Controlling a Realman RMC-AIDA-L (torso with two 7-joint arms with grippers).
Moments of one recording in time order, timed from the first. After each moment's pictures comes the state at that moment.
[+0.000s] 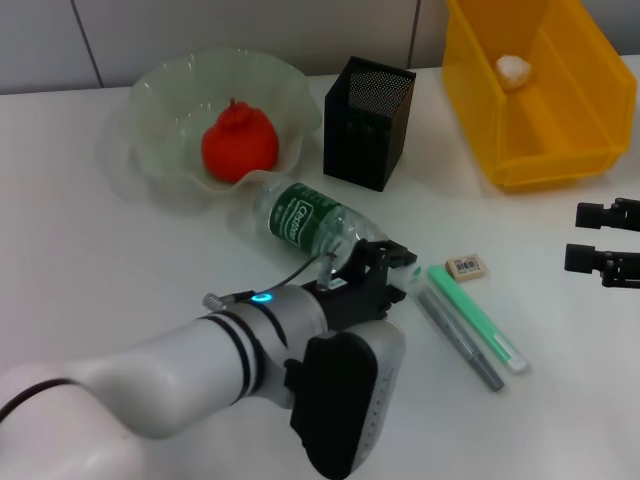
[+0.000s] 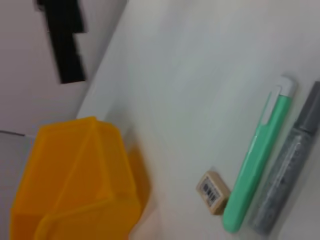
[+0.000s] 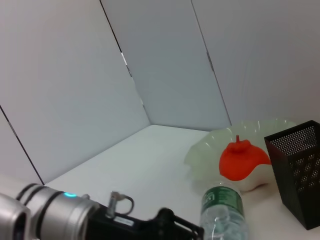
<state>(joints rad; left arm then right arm) -0.42 -2.06 2.42 1.13 2.47 0.10 -1.60 0.37 2.00 -0.34 -0.86 -2.12 -1.92 1.51</state>
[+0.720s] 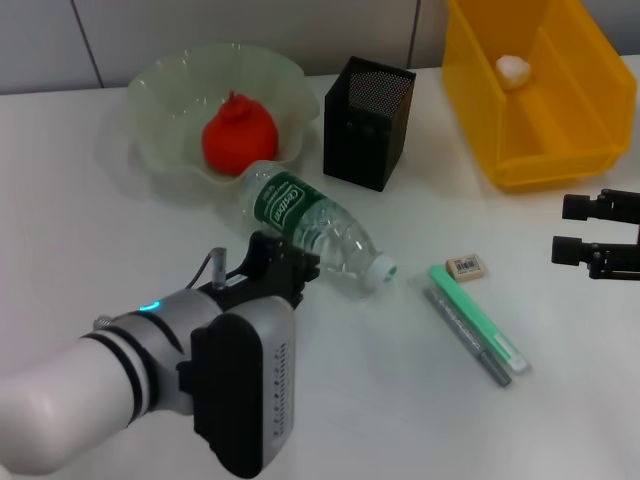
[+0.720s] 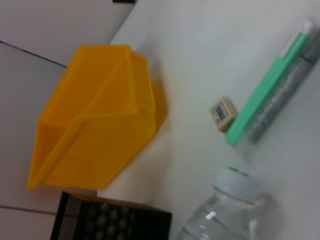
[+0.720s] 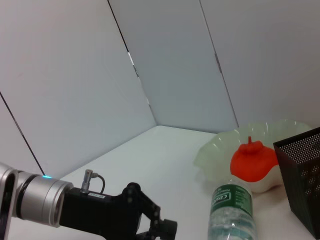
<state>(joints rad) -0.13 -2.00 2.25 1.41 2.46 0.25 -1.52 0.39 2.00 -0.35 -0.85 -2.12 -1.91 1.51</state>
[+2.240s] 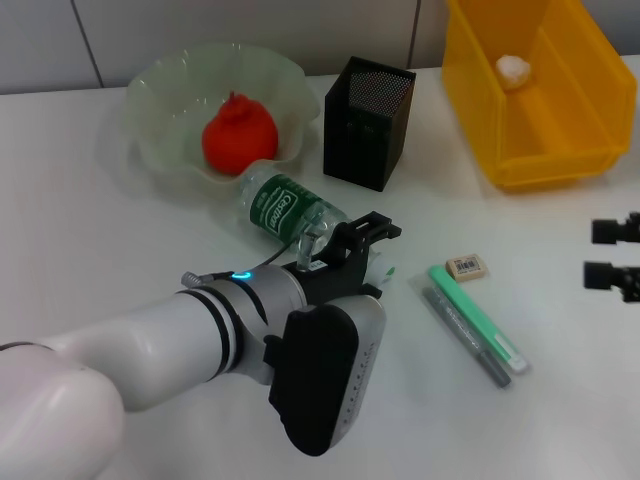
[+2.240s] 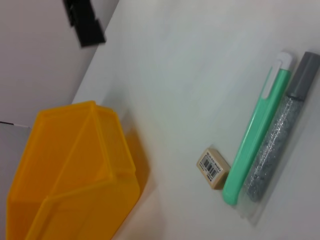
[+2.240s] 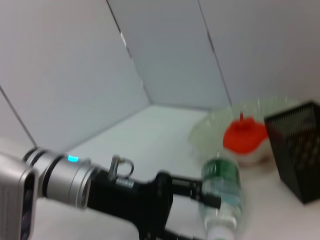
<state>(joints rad) -0.37 -2.08 2.26 1.21 2.30 0.27 -1.30 0.37 1.96 -0.36 -0.90 -2.18 -1.95 1.56</state>
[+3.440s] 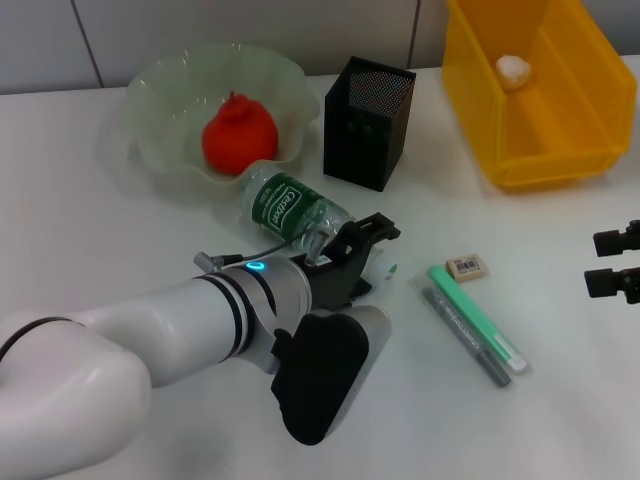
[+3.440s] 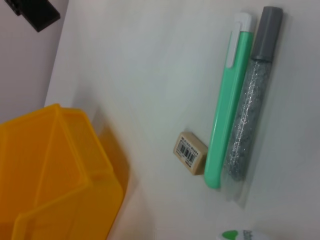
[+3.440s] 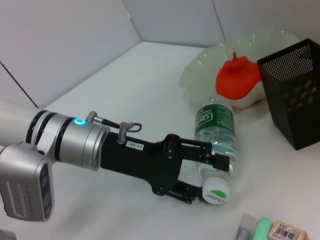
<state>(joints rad) -0.51 -2.08 2.31 1.03 2.30 0.19 -1.25 0.45 1.94 -0.44 -1.03 -2.30 -1.98 1.75</state>
